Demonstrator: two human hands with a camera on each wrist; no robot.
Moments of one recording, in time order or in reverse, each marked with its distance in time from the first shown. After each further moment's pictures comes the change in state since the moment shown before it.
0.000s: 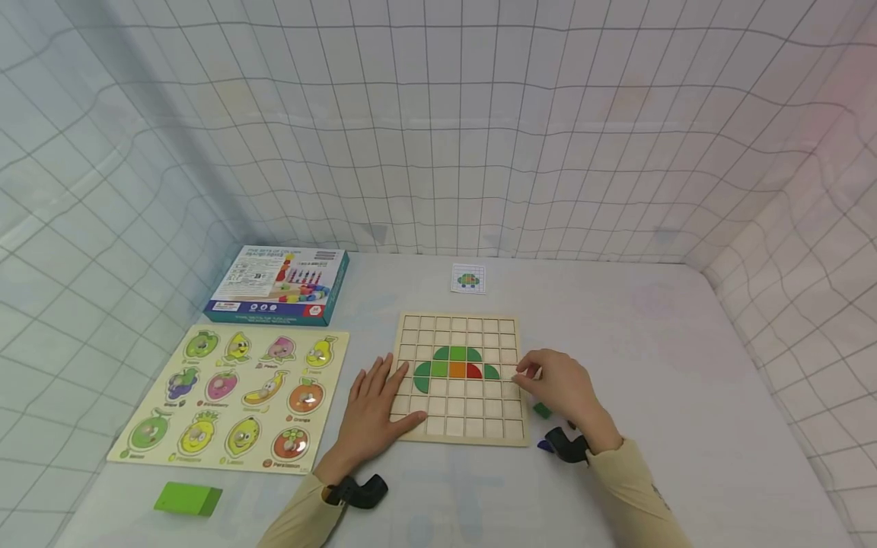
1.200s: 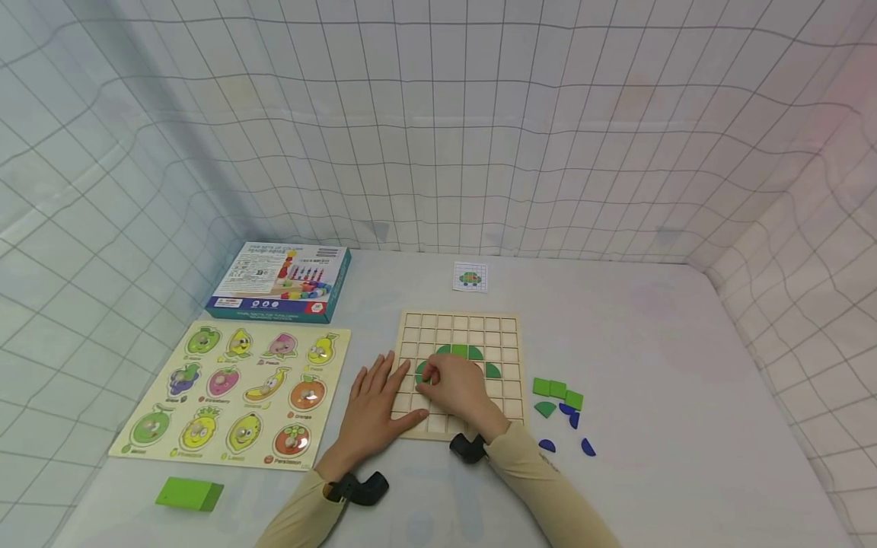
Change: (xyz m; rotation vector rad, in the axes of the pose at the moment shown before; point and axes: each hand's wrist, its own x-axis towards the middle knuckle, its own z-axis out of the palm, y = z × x) left_hand 0.000 -0.003 0.003 0.008 0.028 0.028; right_hand 0.048 -0.091 0.092 0.101 -0.032 -0.156
